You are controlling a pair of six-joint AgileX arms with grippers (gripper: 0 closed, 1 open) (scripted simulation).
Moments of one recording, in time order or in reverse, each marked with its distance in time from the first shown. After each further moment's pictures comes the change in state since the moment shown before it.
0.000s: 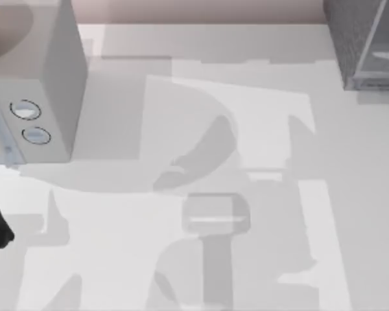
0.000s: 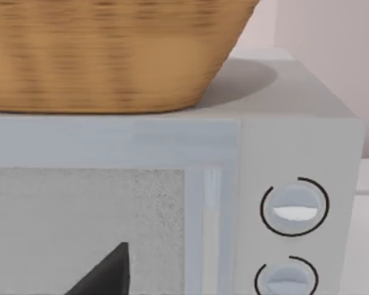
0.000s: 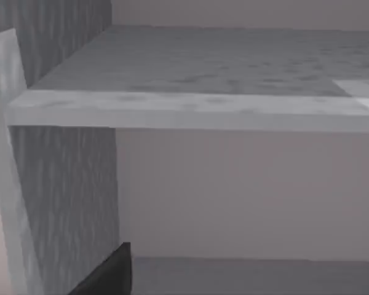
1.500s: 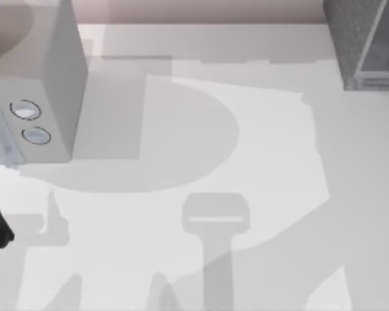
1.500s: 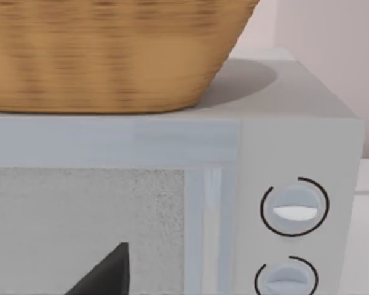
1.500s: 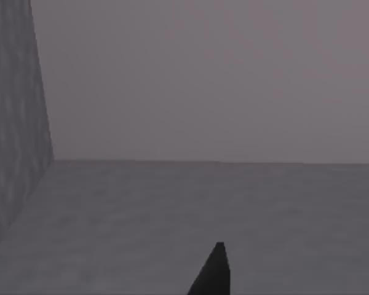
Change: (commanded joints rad) left arm 0.000 0.000 0.000 0.000 0.000 0.000; right arm -0.063 0.811 0.414 0.321 -0.081 0.010
